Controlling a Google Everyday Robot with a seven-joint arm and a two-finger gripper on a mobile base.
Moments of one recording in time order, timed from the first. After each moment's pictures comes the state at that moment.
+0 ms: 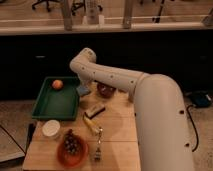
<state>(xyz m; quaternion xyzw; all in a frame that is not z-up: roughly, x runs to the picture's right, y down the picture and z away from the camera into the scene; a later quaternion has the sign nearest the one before) -0.104 -0.024 0.872 -0.17 -0.09 -0.33 0.92</state>
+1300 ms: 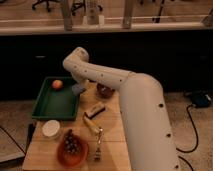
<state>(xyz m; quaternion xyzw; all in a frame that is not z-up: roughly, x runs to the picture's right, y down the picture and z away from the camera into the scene) -0.140 -0.035 0.897 -0.16 -0.10 -0.37 0.91</state>
